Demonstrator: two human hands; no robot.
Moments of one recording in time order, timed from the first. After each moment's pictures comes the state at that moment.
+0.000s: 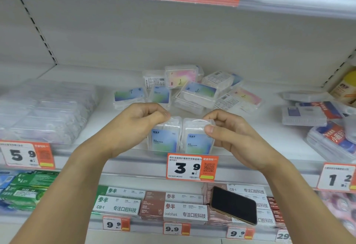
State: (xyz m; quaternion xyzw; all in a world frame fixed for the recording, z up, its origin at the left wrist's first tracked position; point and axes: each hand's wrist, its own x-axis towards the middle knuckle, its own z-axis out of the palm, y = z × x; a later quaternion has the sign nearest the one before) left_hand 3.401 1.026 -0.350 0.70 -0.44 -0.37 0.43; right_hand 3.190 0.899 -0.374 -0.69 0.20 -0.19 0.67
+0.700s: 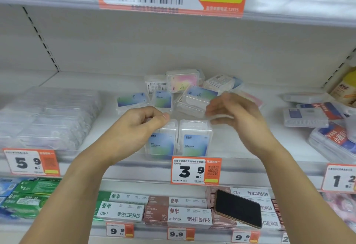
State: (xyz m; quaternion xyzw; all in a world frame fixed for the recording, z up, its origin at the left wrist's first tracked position) left_hand 3.403 1.036 -0.346 0.71 -0.45 -0.34 0.42; right_hand 3.209 0.883 -0.362 -0.68 0.29 -0.35 0.58
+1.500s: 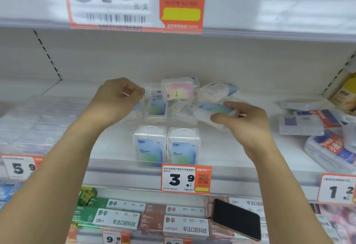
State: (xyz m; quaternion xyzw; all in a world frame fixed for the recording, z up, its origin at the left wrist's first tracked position) left_hand 3.448 0.990 -0.325 0.79 -0.41 -0.12 0.44; right_hand 3.199 0.861 -0.365 -0.63 0.47 -0.39 0.48
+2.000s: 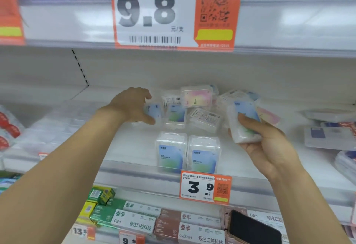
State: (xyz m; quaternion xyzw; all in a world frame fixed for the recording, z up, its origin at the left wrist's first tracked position) left_hand 3.510 0.970 -0.338 0.87 -0.49 -0.06 0.10; right_hand 3.200 0.869 -0.368 -0.40 0.28 -0.41 0.77
